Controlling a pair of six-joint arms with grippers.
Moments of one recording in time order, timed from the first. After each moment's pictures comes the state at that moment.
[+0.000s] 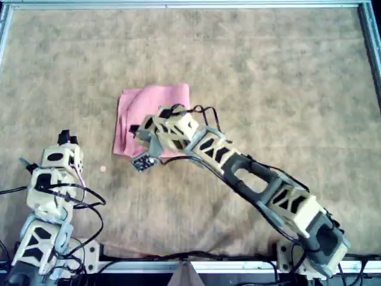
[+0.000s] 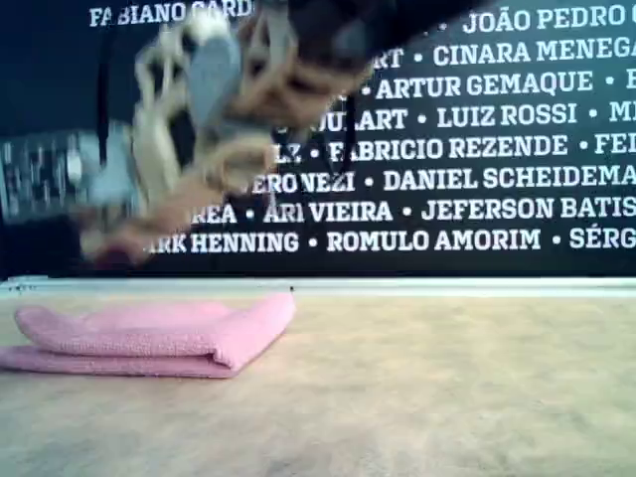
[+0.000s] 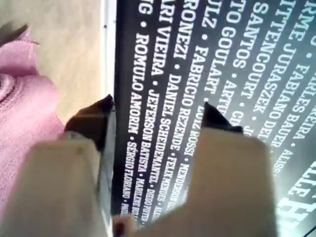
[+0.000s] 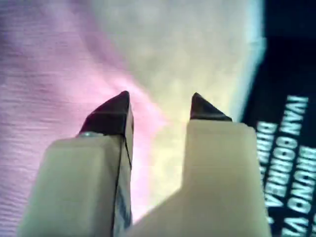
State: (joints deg) left arm -14.6 175.9 173.9 3.1 -14.5 -5.9; right arm 52.6 43.8 46.5 22.8 -12.7 5.1
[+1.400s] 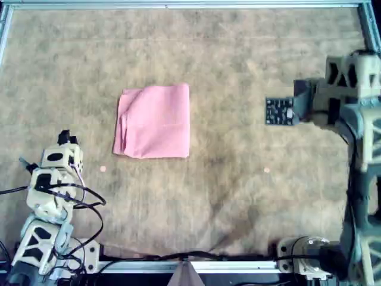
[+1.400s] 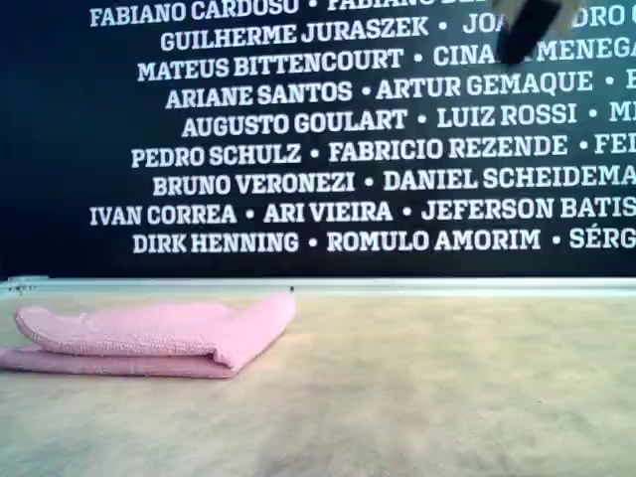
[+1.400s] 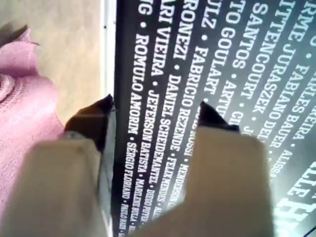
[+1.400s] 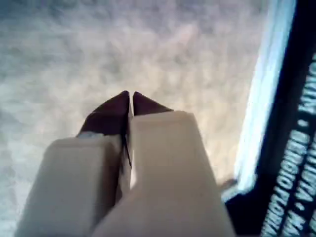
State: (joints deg) left arm -14.6 176.0 173.9 3.1 -14.7 -5.9; right arm 6.7 100.8 63.8 84.6 -12.7 4.5
